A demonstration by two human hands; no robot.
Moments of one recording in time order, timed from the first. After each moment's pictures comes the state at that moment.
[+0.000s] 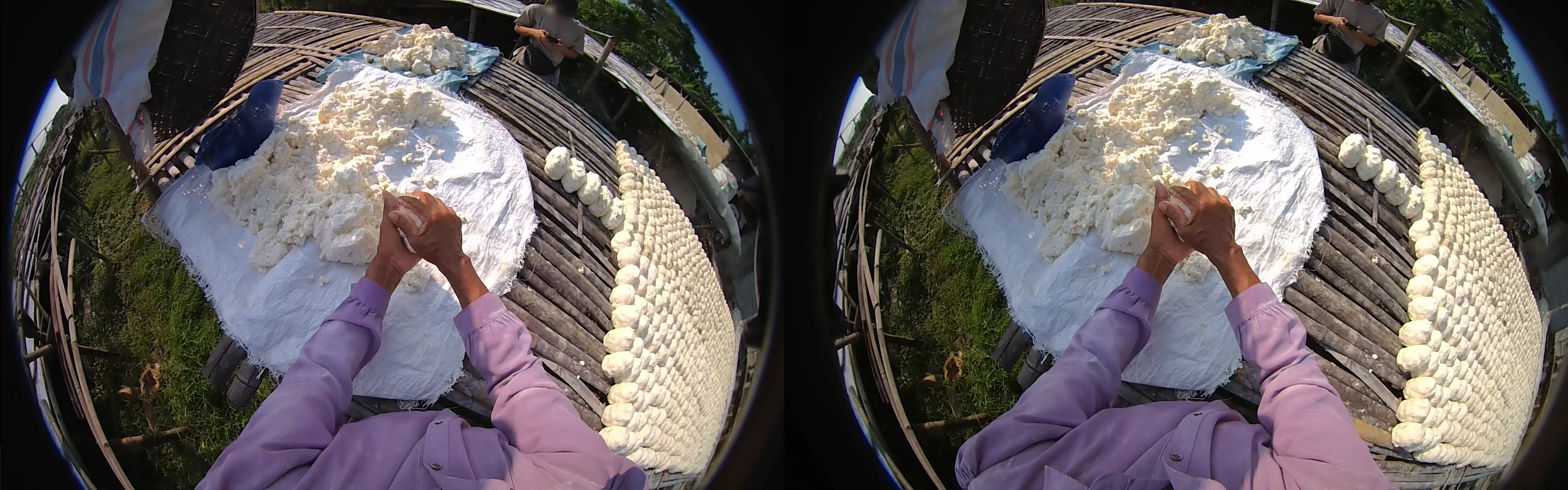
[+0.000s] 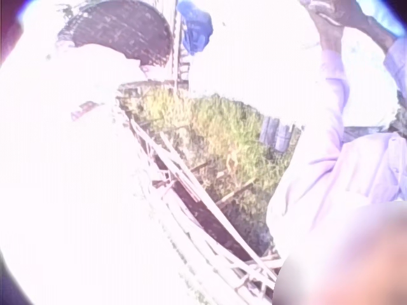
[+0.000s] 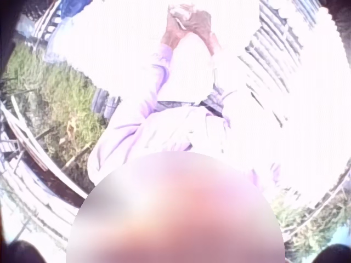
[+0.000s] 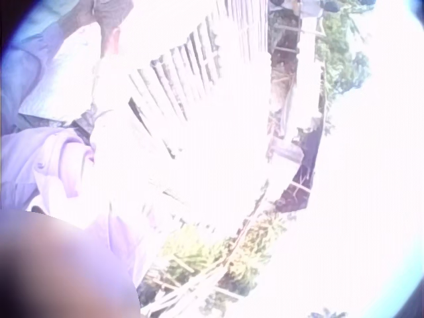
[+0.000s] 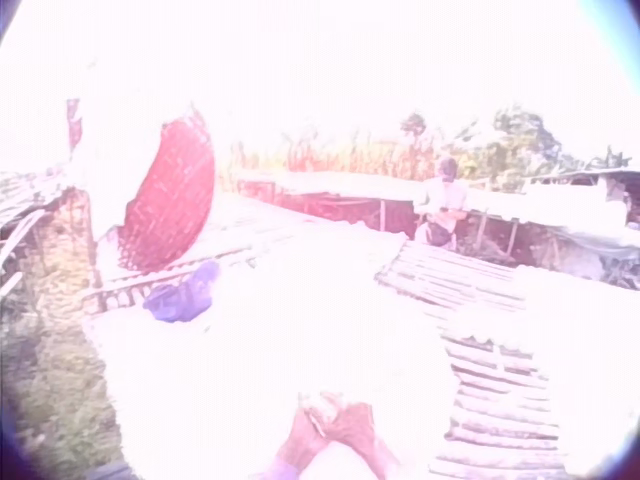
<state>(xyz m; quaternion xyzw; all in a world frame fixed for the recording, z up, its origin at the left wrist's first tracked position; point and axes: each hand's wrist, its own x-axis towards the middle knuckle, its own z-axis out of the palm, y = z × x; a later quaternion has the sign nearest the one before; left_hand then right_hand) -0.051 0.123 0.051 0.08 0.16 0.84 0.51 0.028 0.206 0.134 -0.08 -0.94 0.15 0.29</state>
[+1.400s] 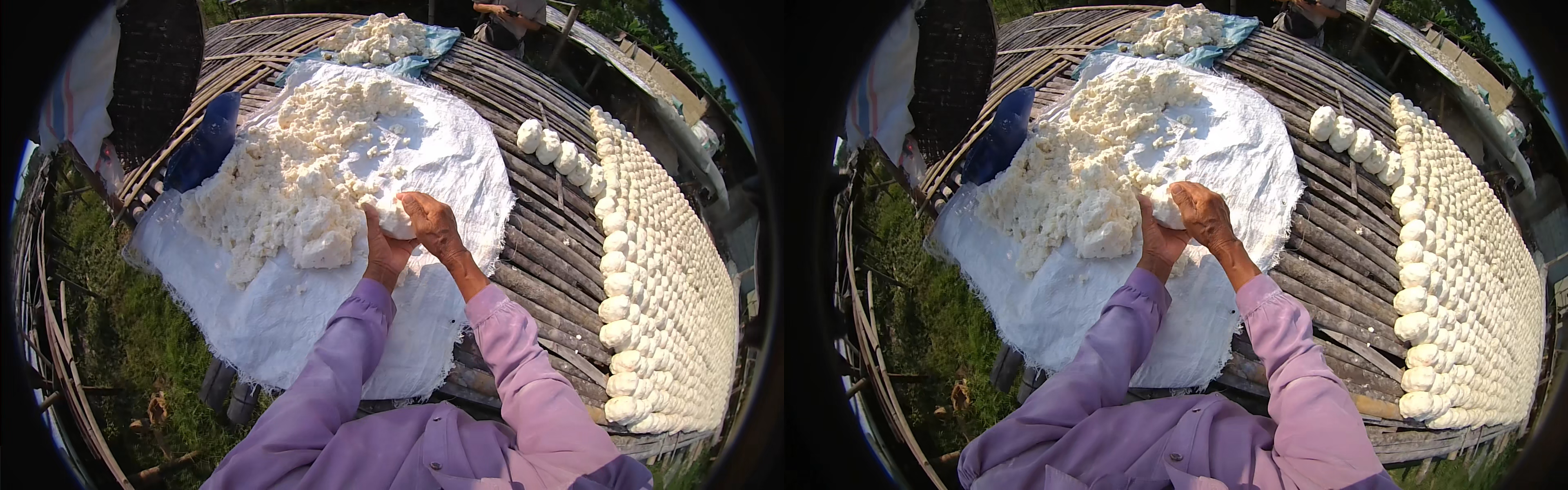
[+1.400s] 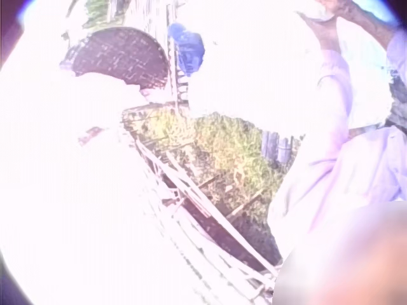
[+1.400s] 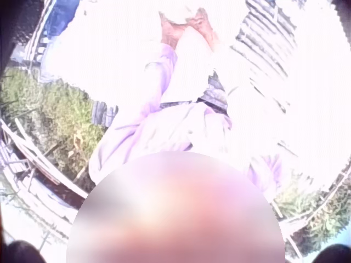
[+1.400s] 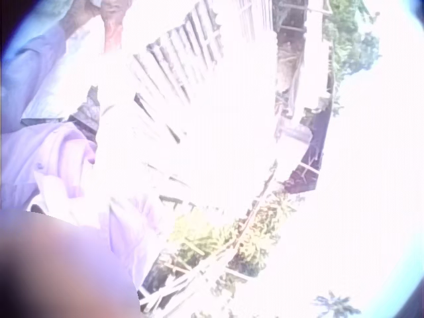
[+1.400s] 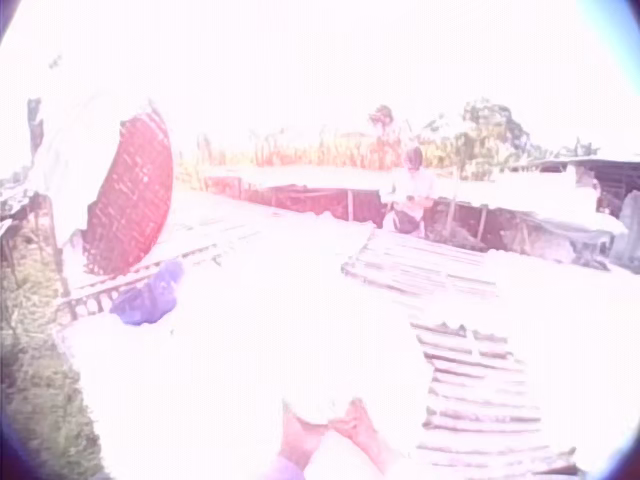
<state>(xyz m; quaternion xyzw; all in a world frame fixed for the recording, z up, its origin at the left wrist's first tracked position) -0.017 0.149 0.027 0.02 0.19 0.85 0.48 0.061 0.231 0.114 -0.22 -0.86 0.37 0.27</state>
